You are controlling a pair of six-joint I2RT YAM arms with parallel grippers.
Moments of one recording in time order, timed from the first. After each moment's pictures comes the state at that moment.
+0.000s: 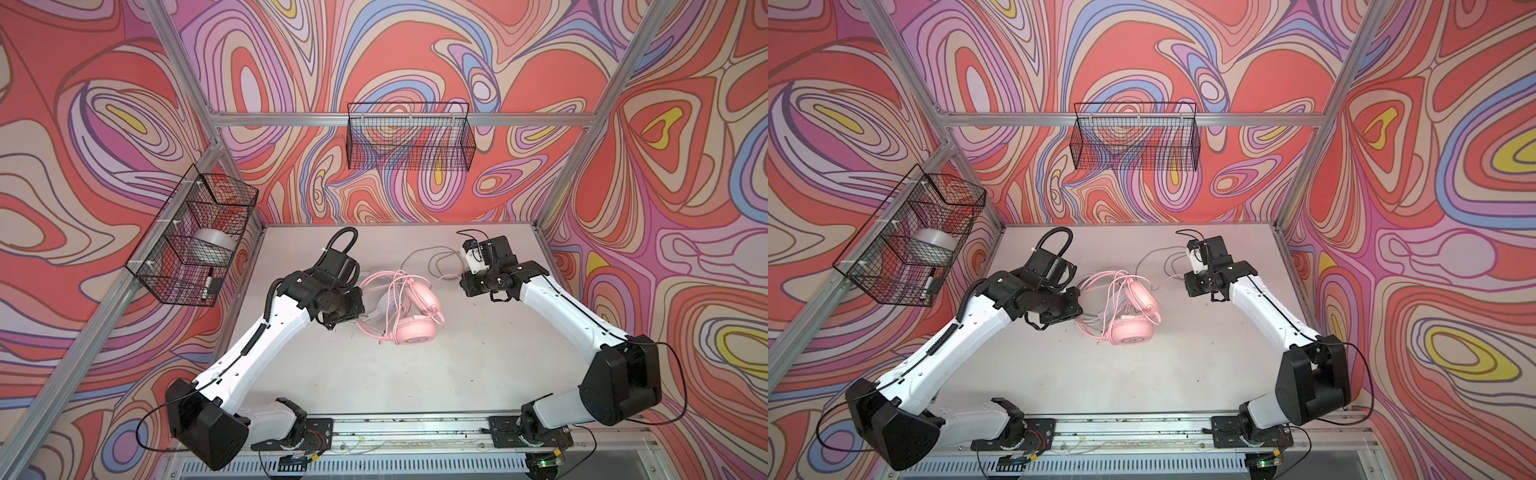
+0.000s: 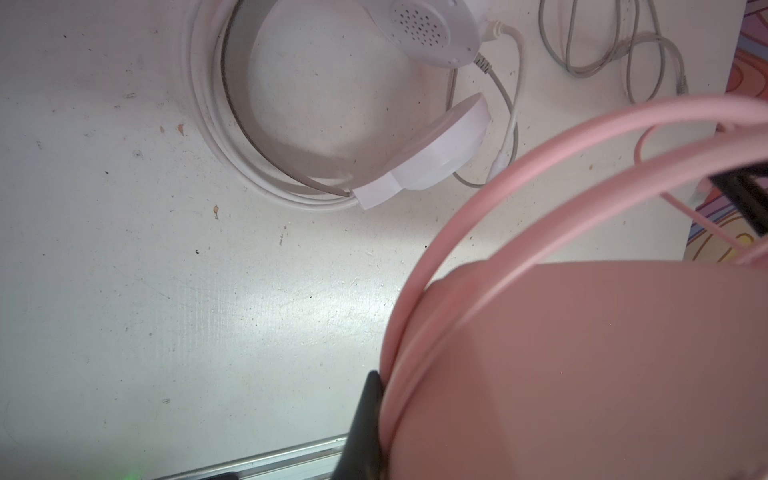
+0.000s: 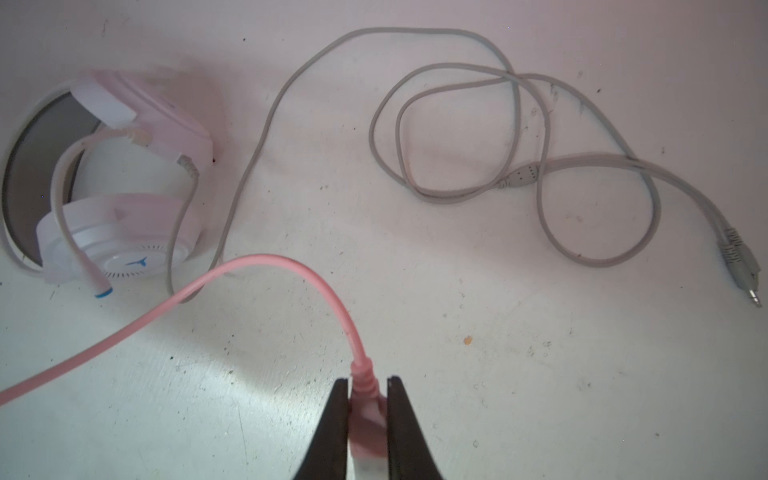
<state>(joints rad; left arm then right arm) -0.51 1.28 1.26 -1.08 0.12 -0.75 0.32 1.46 1.17 -0.69 -0.11 0.03</state>
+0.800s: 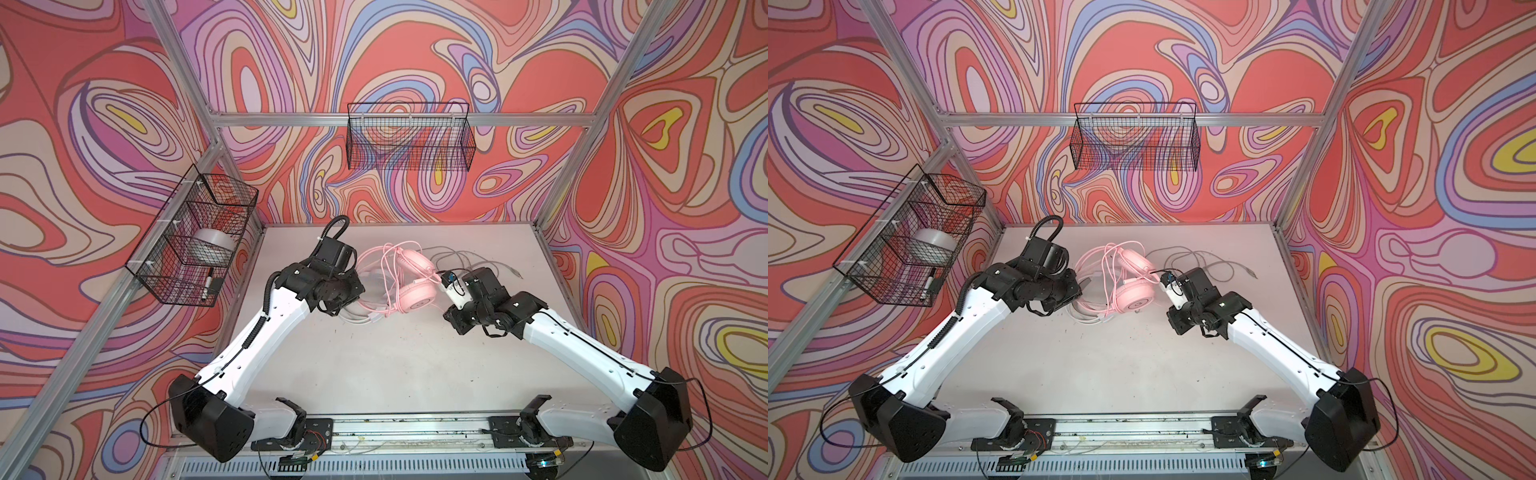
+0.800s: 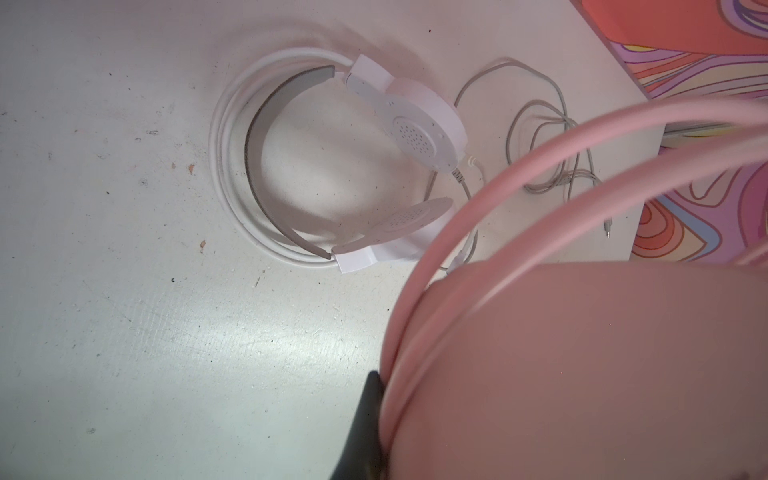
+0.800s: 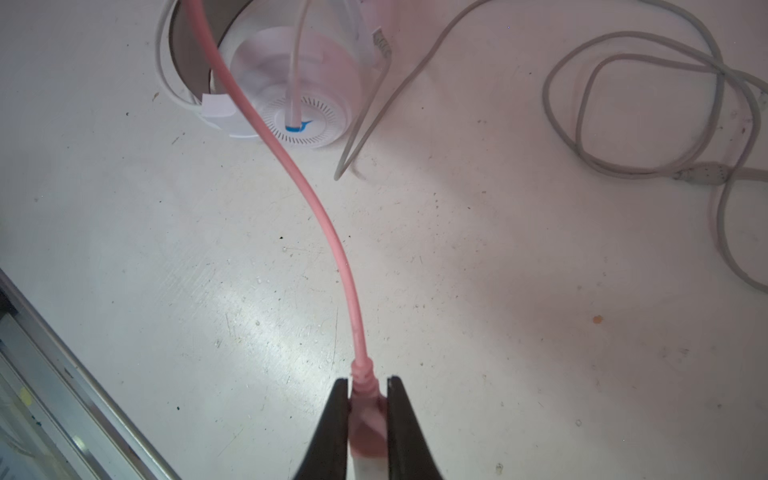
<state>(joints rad) -0.47 1.33 1.35 -1.00 0.06 -0.94 0.59 1.24 0.98 -0.70 -0.12 -0.02</state>
